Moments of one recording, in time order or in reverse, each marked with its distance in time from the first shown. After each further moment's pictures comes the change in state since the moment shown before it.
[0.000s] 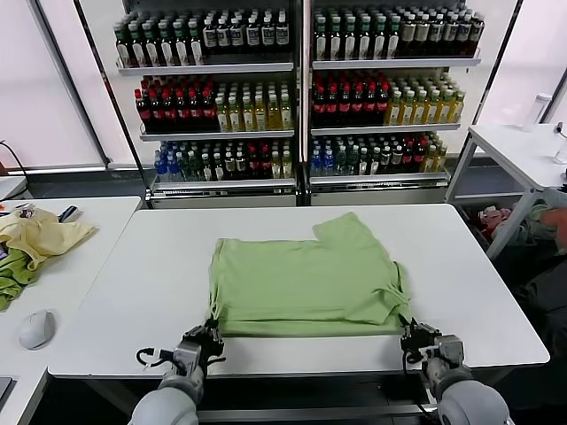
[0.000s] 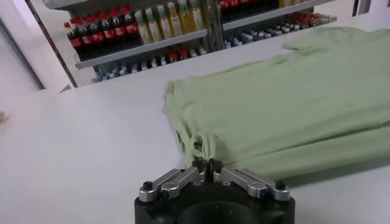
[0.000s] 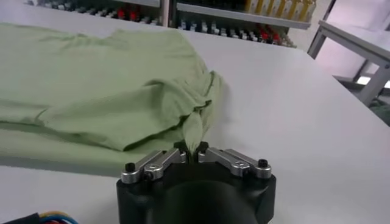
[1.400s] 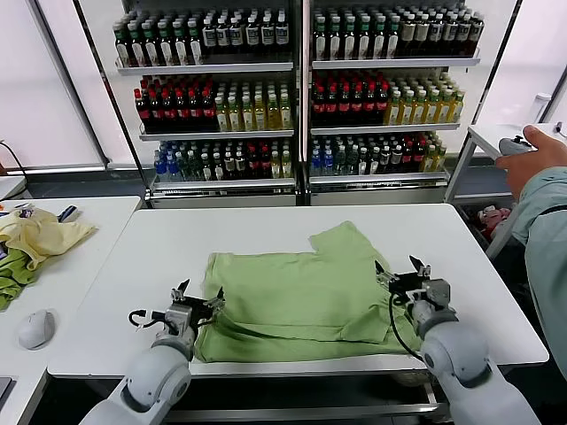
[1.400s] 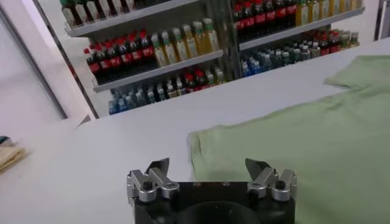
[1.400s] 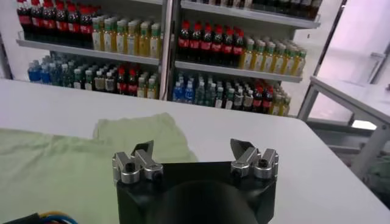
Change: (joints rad) left arm -0.271 0.046 0.035 0.156 -0.085 0.000 -0.006; right arm 0.521 0.025 -0.193 -0.227 0.089 -0.038 0.059
